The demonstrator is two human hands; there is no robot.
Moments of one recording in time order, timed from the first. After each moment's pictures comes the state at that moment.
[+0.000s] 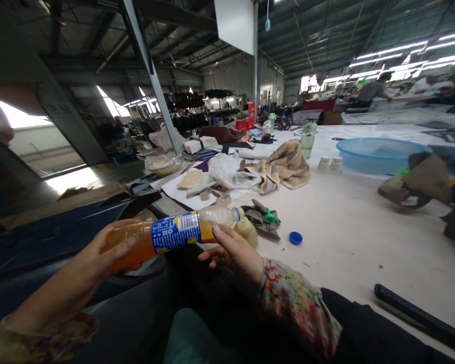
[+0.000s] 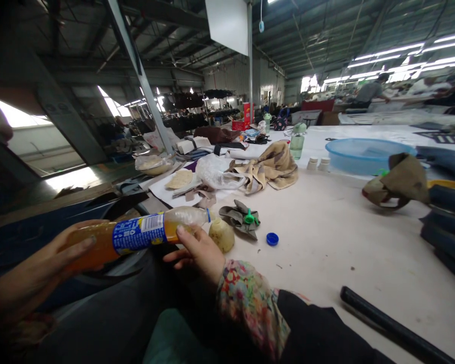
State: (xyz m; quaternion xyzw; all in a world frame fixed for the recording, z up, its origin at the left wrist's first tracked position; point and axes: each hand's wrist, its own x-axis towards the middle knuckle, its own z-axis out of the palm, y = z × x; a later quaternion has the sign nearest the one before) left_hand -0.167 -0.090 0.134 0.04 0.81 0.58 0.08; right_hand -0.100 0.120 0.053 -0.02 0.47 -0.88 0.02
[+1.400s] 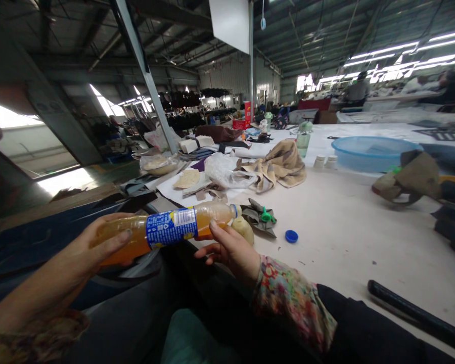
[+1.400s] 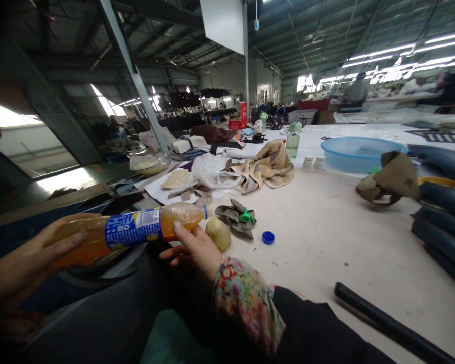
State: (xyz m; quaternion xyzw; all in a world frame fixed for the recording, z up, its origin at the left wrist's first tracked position) left_hand -0.181 -0.092 0.146 0.05 0.83 0.55 0.10; right_hand -0.099 0.123 0.060 -0.02 0.47 -0.88 0.00
